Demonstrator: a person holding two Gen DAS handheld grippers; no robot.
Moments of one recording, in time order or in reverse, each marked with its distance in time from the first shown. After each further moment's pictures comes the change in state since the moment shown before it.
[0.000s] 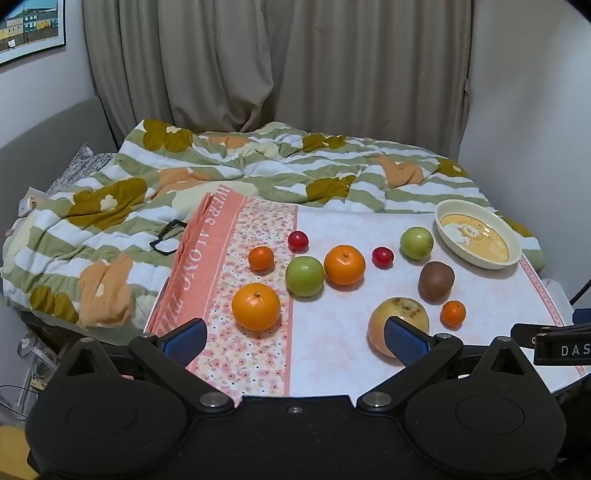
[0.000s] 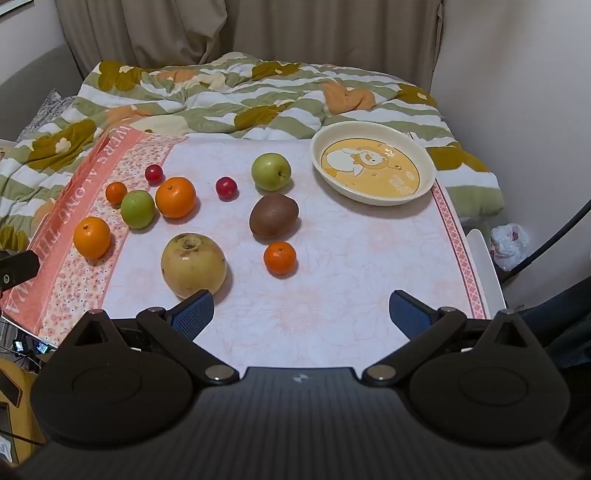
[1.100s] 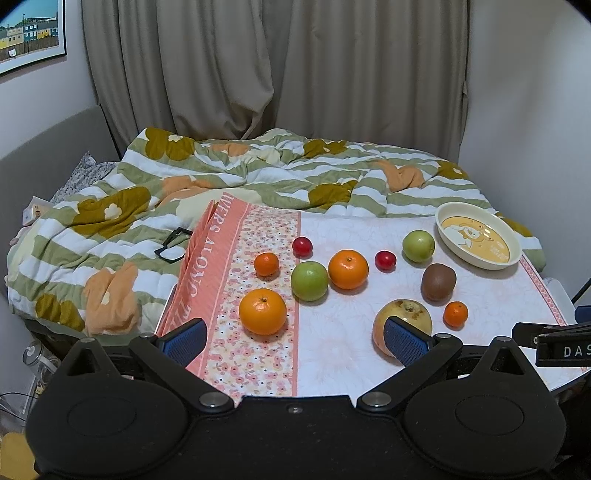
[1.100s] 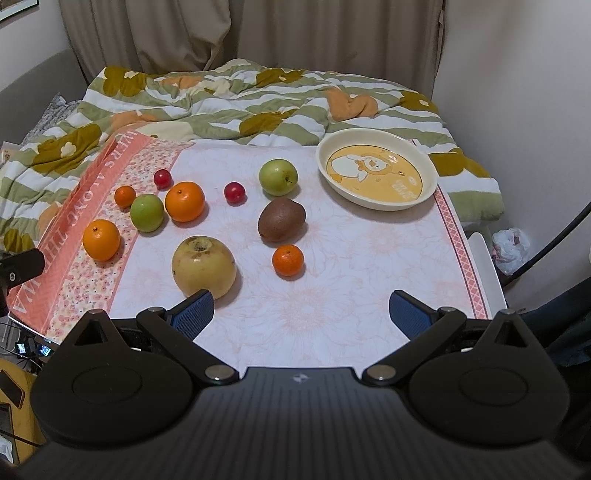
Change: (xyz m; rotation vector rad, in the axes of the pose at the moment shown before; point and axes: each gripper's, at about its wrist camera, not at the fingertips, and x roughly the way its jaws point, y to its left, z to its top) left arm -0.011 0.007 0.001 0.006 -0.034 0.000; right arm -0.012 0.003 -0.004 -0.003 -0.021 0.012
